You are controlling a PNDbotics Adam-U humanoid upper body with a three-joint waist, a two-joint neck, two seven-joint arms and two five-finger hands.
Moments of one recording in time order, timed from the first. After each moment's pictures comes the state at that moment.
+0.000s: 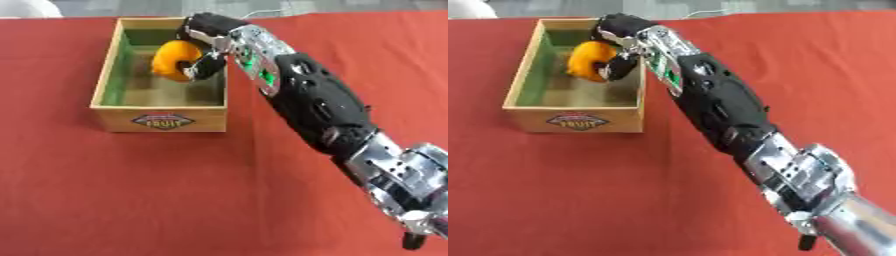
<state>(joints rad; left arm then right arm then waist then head) -0.50 0.34 0.09 -1.98 -0.18 -0.12 0.47 -1.20 -0.21 0.34 -0.82 0.98 -0.16 0.36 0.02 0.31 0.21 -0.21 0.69</state>
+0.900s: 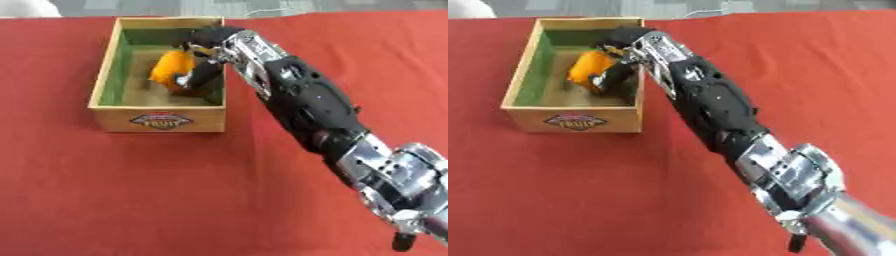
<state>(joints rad) -0.51 0.34 0.09 -1.98 -0.18 -0.12 0.47 -1.22 -0.19 0.28 -0.79 1.16 -0.15 0.42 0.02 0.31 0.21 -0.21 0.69</state>
